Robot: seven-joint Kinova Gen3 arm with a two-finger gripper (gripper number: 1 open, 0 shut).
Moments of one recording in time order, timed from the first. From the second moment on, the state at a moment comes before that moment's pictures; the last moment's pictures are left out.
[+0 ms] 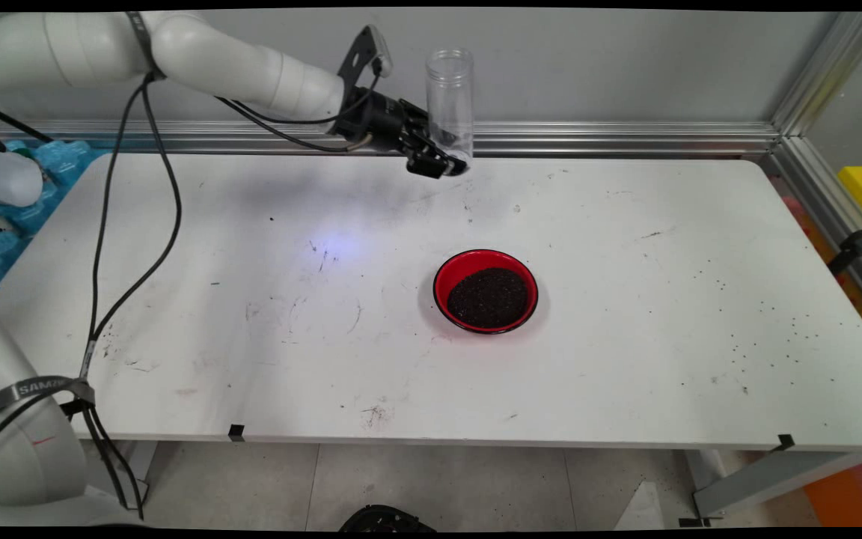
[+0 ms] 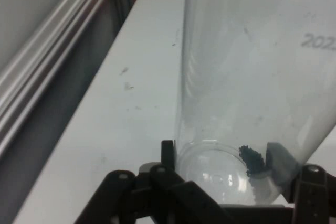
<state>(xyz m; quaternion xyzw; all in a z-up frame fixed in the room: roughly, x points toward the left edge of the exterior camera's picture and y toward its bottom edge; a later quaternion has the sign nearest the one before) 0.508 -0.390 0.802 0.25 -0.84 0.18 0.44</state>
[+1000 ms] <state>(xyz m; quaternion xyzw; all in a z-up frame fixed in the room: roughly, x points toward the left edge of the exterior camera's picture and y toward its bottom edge) 0.478 -0.393 0.717 0.27 -0.84 0.14 0.44</state>
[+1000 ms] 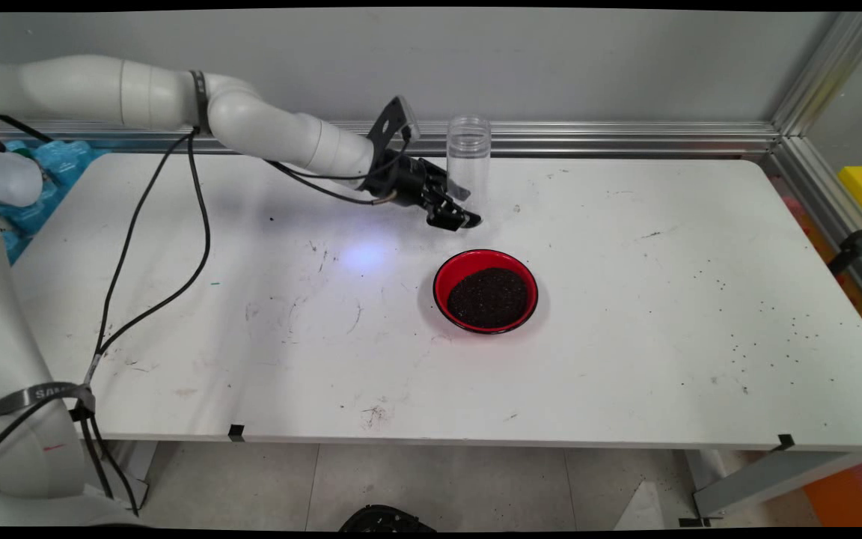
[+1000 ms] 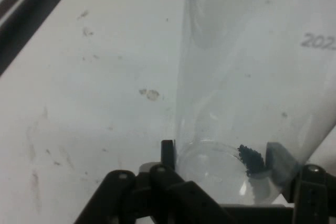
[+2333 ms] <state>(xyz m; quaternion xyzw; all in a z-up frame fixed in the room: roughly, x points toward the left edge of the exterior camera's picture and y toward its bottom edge) 0.479 -0.399 0.665 0.27 -0.84 0.13 0.45</state>
